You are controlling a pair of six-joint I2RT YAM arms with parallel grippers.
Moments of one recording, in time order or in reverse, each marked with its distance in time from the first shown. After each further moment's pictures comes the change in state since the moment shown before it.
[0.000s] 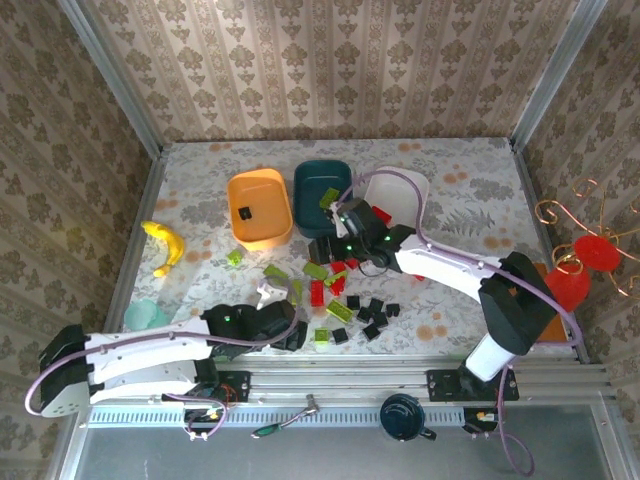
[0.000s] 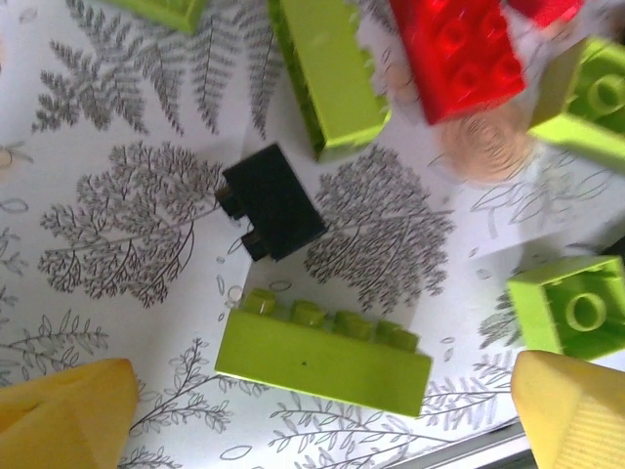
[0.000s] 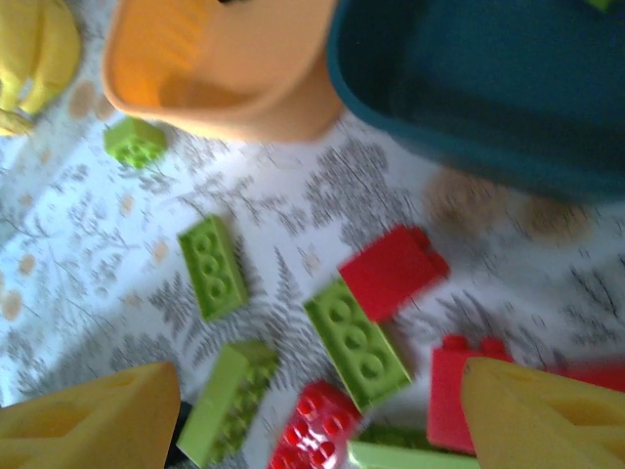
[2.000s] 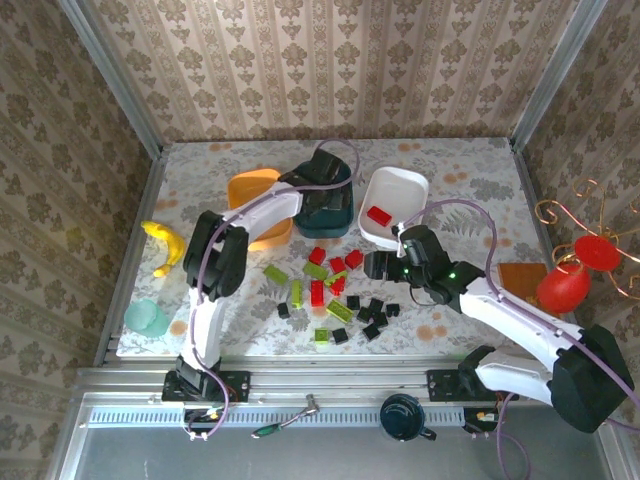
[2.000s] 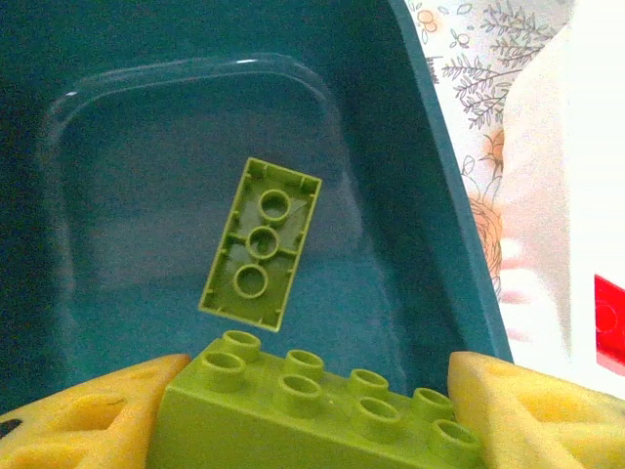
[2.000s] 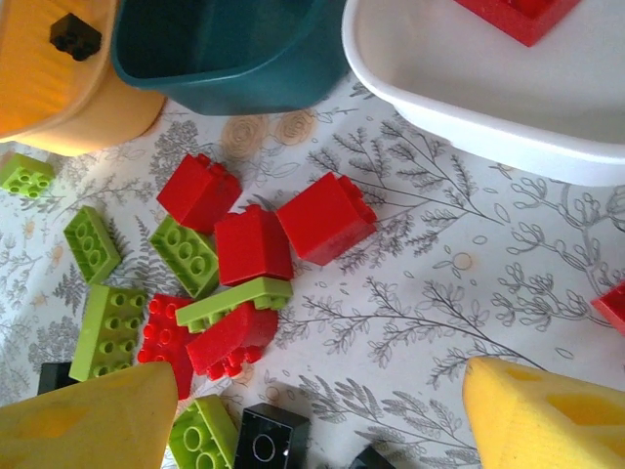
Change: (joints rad) left arm 0.599 1.181 1.254 0.189 0.241 0.485; right arm -0.150 -0.503 -0.411 -0.050 0.107 0.099
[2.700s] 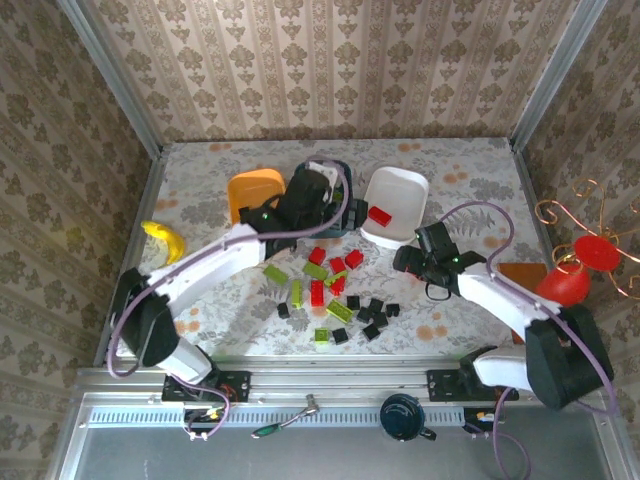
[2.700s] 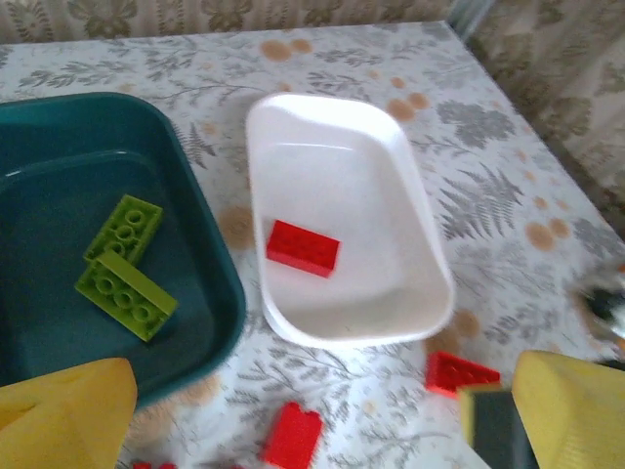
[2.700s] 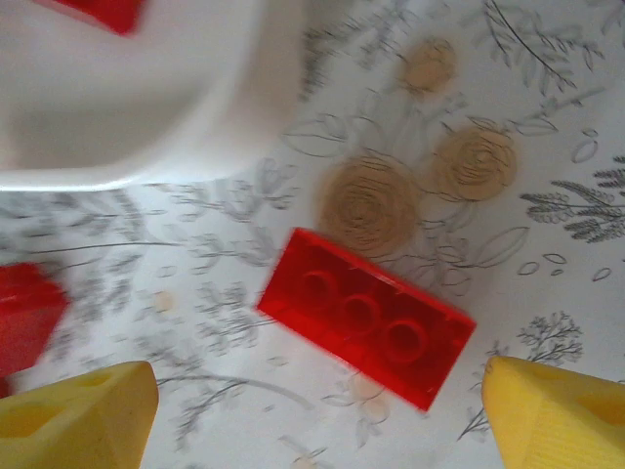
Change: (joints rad) left arm -0.216 -0.656 -0.524 0.230 -0.010 -0.024; right arm -0.233 0.193 -0.007 -0.107 0.145 0.127
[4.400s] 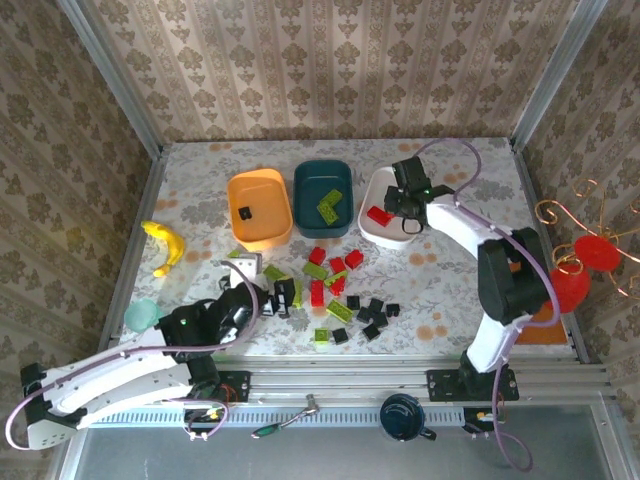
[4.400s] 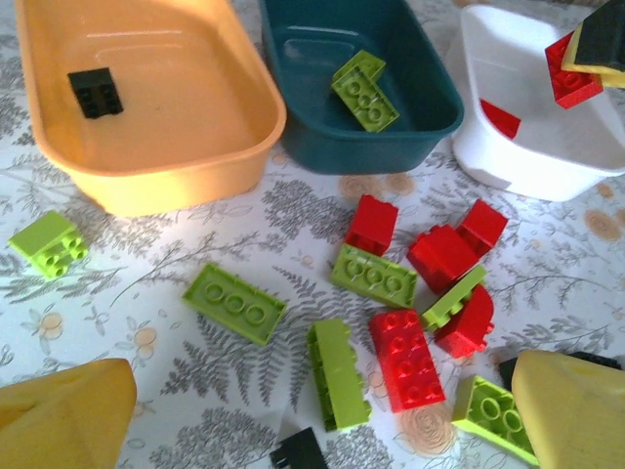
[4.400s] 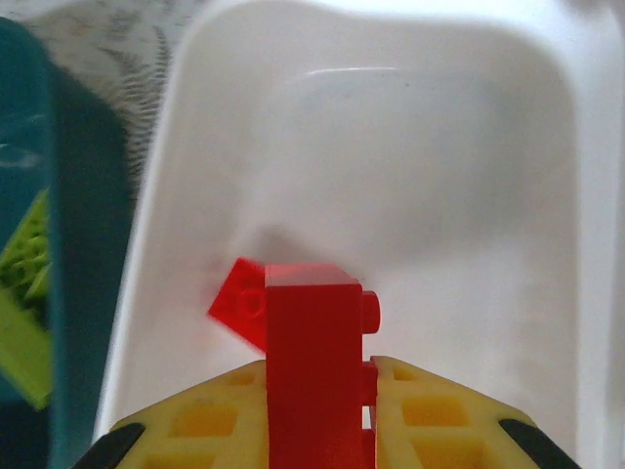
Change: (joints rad) left arm -0.268 -0.844 -0.683 -0.290 -0.518 -0.302; right arm -0.041 0.506 0.648 -0.005 0.016 -0.152
